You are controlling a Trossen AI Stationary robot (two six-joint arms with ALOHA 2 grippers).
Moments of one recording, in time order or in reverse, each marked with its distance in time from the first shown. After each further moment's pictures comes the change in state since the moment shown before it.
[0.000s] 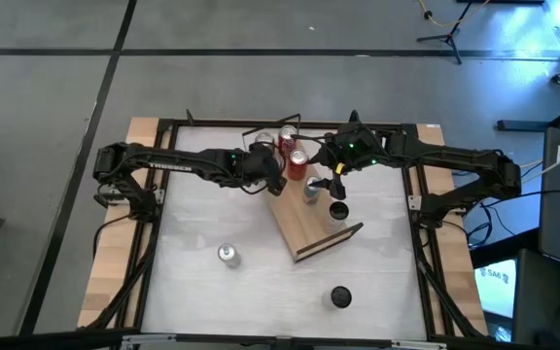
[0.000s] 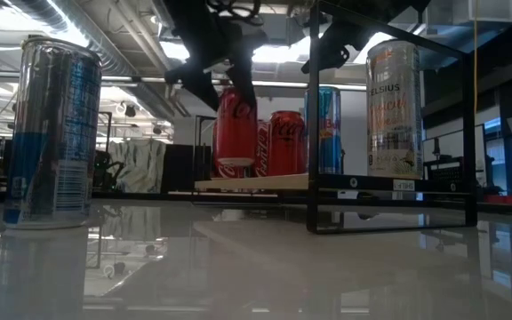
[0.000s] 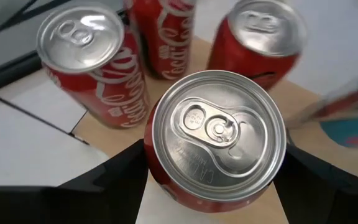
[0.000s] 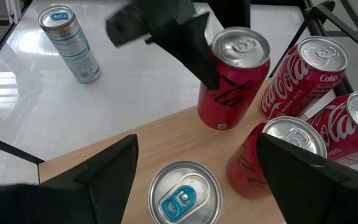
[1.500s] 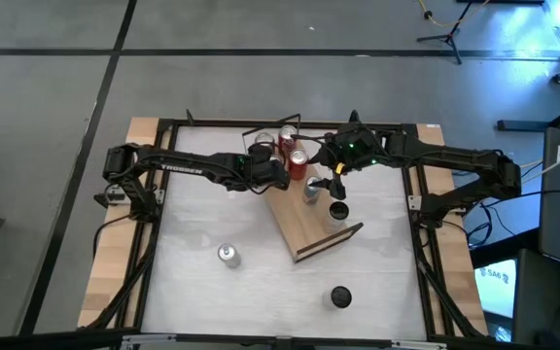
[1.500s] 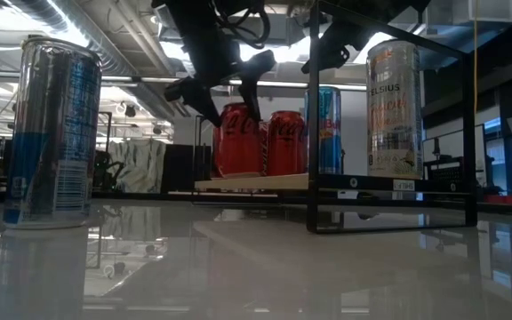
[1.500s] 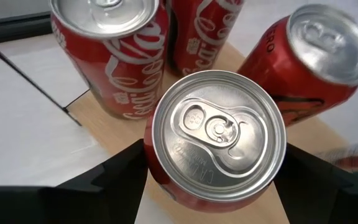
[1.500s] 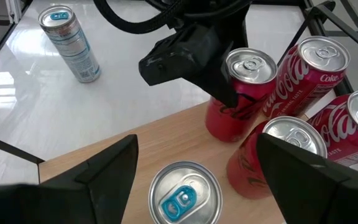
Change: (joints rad) left arm 0.005 0.081 0.000 0.027 -0.079 -0.265; right arm 0.000 0.000 0.000 0.000 0.000 0.000
